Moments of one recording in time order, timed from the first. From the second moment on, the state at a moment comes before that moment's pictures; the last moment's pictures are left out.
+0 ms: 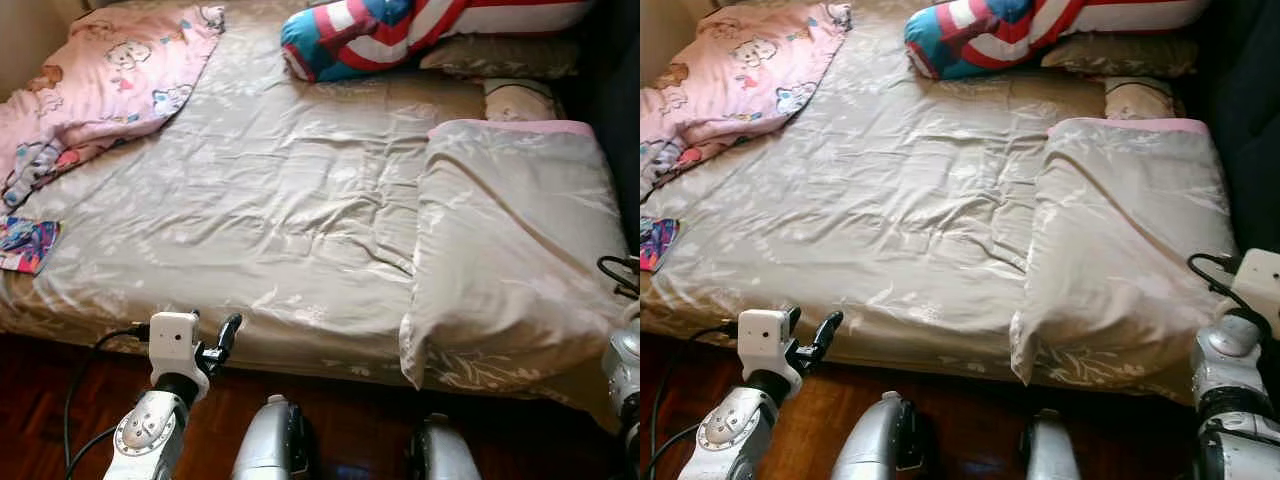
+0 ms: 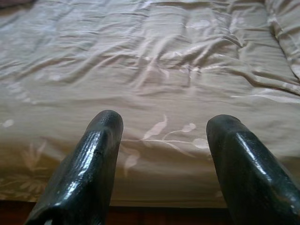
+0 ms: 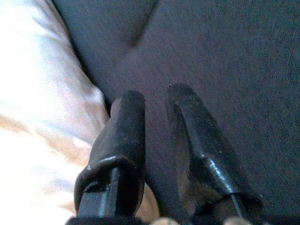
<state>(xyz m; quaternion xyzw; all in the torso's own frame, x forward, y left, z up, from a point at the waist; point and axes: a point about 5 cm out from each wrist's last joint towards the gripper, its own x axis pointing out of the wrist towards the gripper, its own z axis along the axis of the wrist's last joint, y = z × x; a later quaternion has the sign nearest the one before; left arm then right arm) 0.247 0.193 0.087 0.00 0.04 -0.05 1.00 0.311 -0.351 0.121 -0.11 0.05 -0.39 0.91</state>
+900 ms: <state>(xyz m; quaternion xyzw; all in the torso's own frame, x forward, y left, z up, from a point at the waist) 0.220 0.207 -0.023 -0.06 0.24 0.01 0.97 0.227 -0.213 -0.050 0.08 0.32 -0.08 0.94</state>
